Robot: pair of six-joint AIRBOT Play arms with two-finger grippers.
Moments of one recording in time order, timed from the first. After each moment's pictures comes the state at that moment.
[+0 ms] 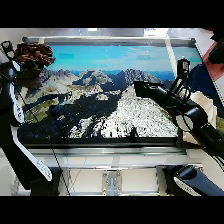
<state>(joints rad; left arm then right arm) 0.34 -2.14 2.10 1.57 -0.59 -1.61 0.45 -0.82 0.82 -1.43 0.32 1.91</state>
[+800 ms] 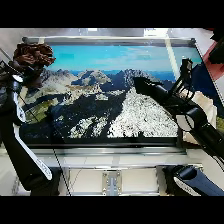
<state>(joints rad) 0.42 -2.32 2.11 1.09 -0.41 -1.62 0.45 -0.82 0.82 -1.35 0.24 1.95</state>
